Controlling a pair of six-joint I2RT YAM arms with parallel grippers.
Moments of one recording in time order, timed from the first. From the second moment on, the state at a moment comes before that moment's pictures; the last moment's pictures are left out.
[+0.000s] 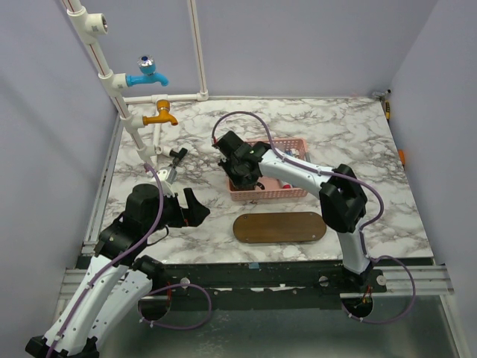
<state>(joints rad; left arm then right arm) -0.45 0.52 0.68 -0.71 0.20 -0.51 0.88 2.06 1.71 -0.70 0.10 0.17</state>
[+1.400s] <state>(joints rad) -0.45 0.52 0.68 -0.71 0.20 -0.51 0.91 1.38 1.28 -0.84 0.18 0.24</state>
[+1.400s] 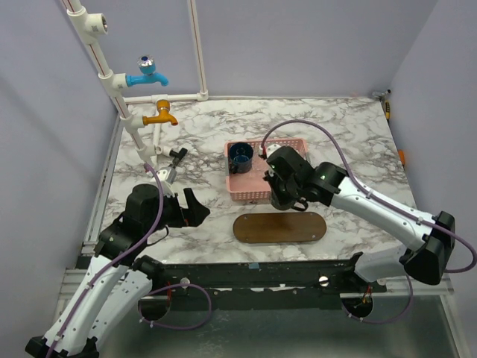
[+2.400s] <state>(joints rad) -0.45 0.51 0.68 -0.70 0.20 -0.51 0.91 1.18 0.99 -0.82 0.17 -0.15</state>
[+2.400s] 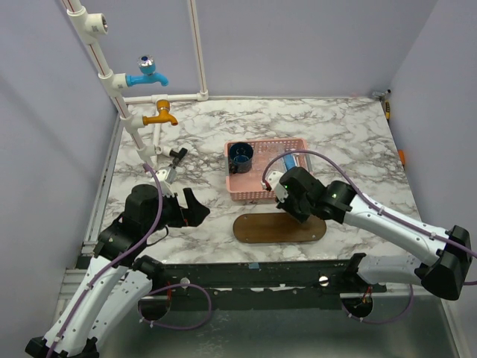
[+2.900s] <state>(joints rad) -0.45 0.52 0.68 -0.70 0.20 -0.51 0.91 1.32 1.11 -0.89 -0.10 -0.07</state>
